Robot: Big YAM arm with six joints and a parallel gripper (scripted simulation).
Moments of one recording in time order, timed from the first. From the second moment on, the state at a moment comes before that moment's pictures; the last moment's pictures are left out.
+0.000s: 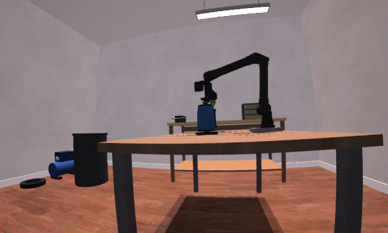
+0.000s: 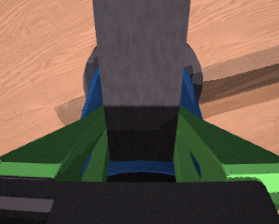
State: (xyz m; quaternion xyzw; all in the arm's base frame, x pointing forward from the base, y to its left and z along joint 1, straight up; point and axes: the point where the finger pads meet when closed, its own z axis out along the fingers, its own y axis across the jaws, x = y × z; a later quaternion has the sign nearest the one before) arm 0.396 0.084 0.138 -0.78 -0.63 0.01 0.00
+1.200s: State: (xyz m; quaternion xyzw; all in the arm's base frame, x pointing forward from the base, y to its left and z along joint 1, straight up) arm 0.396 0.084 0.135 -0.78 -0.63 0.01 0.00
